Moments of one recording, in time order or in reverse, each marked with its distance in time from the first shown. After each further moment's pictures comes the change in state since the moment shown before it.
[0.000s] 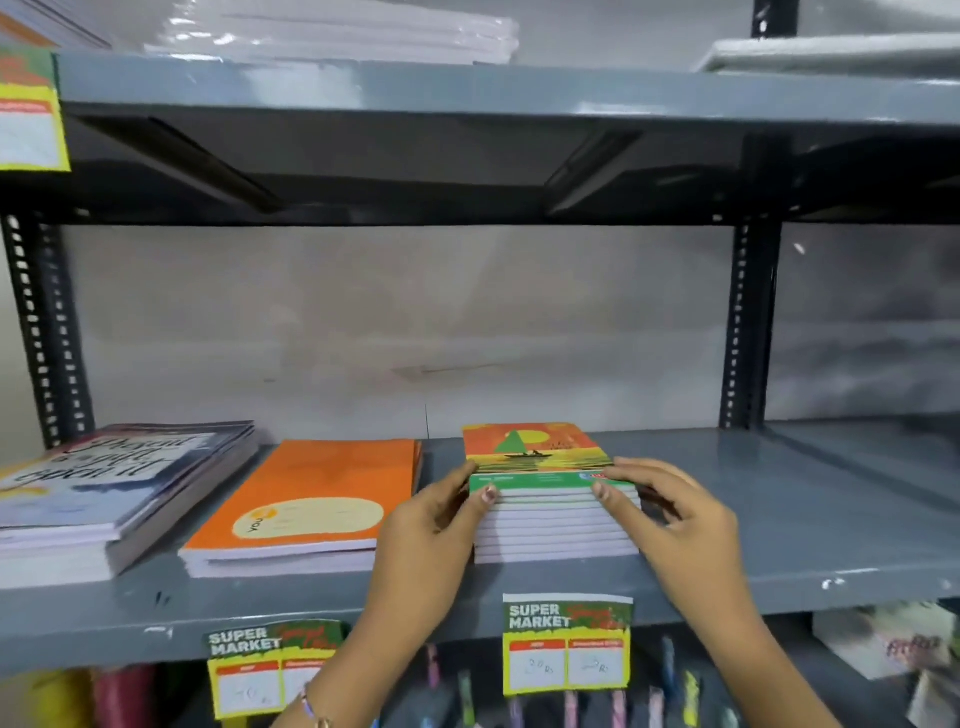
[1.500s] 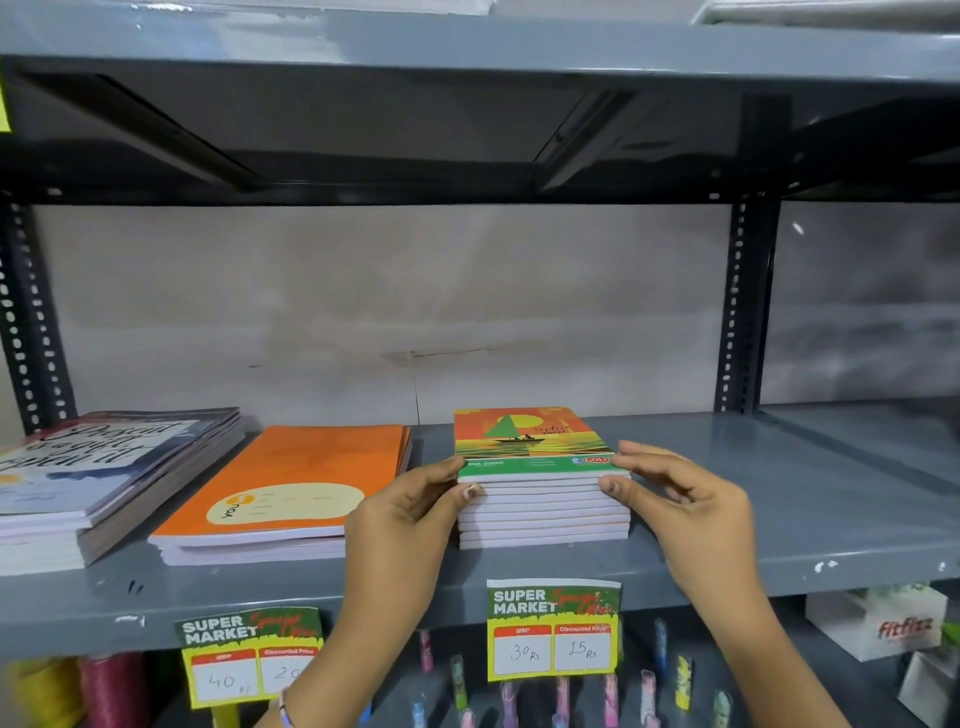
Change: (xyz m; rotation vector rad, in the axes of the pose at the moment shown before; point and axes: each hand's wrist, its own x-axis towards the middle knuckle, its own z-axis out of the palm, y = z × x) left_hand -0.006 -0.005 0.003 -0.160 0.107 0.069; right_hand 0.004 0.015 -0.010 0.280 0.030 0.154
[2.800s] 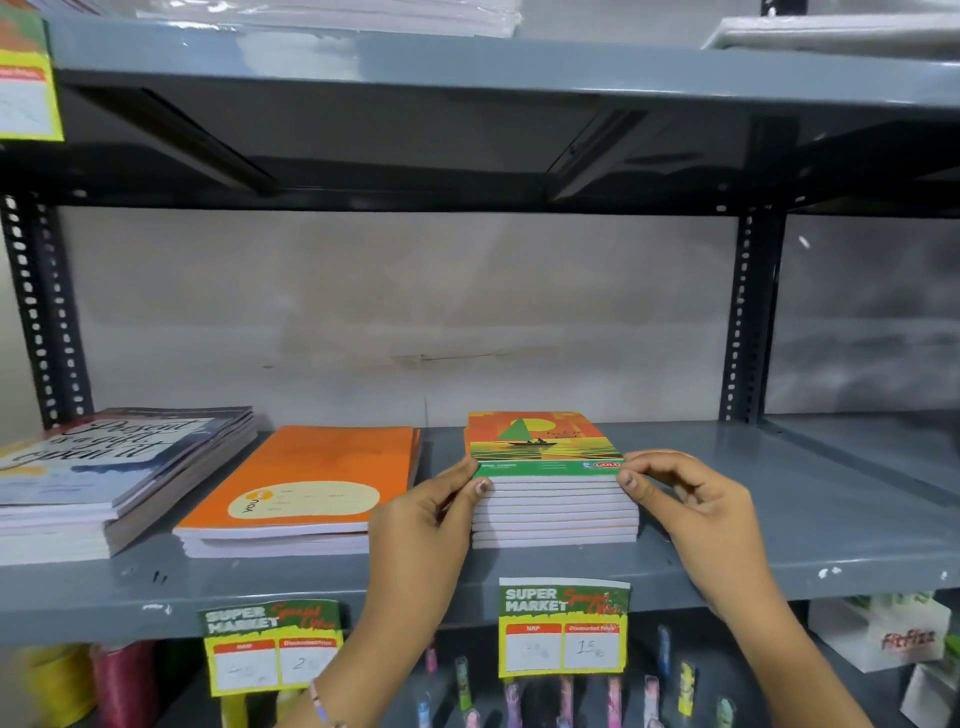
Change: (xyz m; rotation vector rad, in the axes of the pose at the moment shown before) left_hand -0.001 -0.005 0.003 0.246 0.056 0.094; right_hand 0.005 -0.004 -0.004 -0.069 -0.099 -0.053
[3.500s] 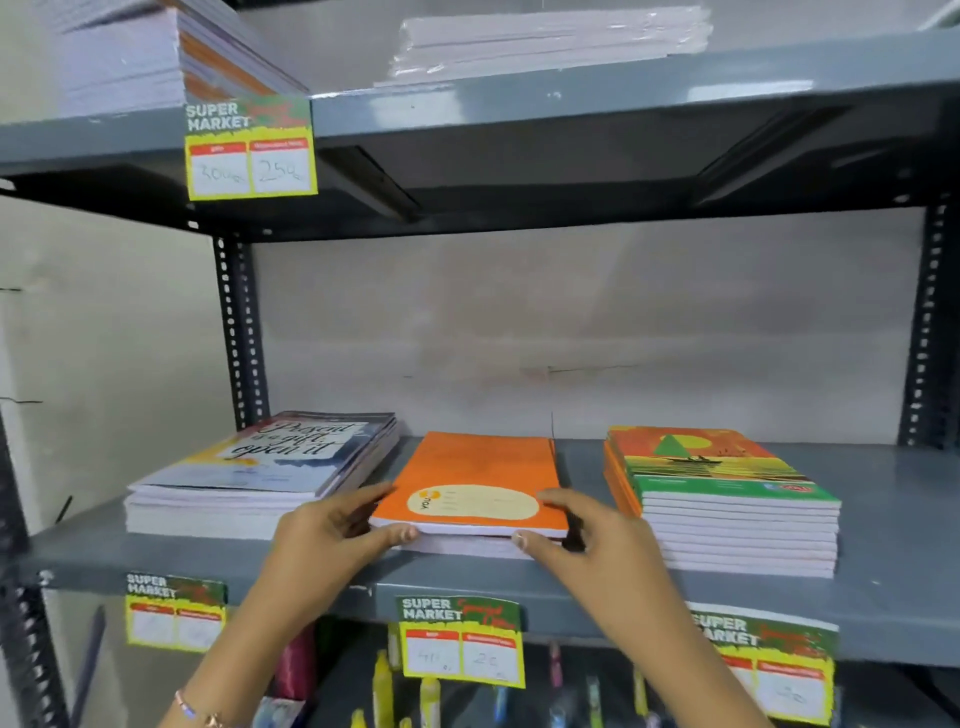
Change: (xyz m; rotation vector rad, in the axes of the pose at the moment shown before) left_hand 0.028 -0.054 -0.214 0.378 -0.101 -0.162; right_hand -0.041 -0.046 0.190 -0.377 -0.350 0.014
